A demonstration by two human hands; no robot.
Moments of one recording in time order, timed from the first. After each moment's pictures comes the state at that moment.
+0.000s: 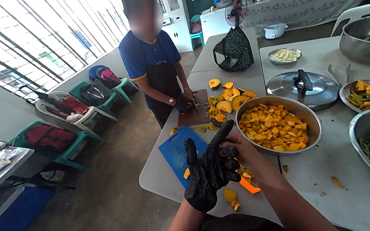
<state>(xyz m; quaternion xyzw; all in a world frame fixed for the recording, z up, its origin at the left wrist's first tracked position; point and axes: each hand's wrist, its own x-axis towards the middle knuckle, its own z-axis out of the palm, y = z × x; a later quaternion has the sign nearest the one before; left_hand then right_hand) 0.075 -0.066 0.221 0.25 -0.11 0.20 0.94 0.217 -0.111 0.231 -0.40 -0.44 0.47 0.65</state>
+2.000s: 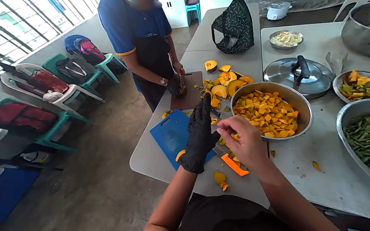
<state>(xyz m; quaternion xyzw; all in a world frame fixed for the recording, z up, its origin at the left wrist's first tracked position) 0.113 -0.015 0.189 0.87 0.30 0.34 0.18 0.211 -0.126 0.216 -0.63 -0.59 0.00 0.51</state>
